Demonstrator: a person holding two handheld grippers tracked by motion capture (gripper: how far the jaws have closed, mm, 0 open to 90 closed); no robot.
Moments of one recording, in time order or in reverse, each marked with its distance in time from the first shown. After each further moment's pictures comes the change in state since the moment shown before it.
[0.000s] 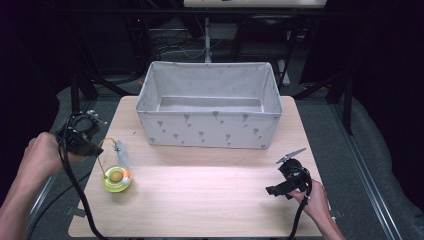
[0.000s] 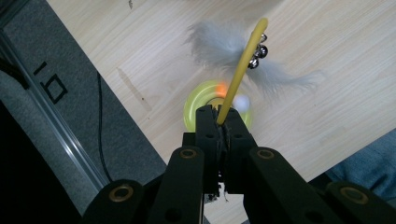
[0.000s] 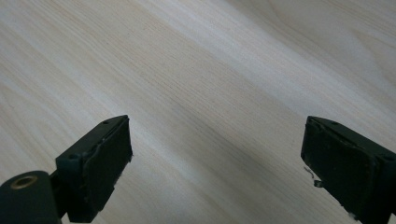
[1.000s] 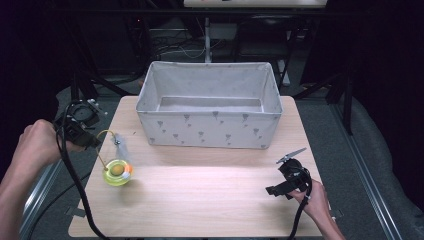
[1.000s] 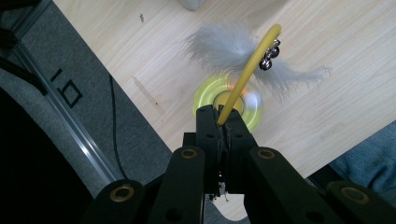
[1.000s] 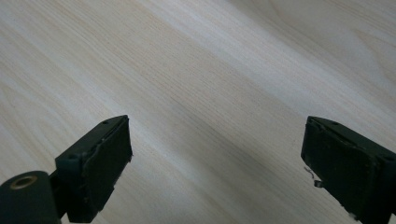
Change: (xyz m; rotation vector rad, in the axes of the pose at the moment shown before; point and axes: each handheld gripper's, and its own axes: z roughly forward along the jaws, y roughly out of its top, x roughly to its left) left arm -0.001 0.020 -0.028 0.011 0.032 0.052; right arm 0.000 0.000 0.000 -0.004 0.008 0.006
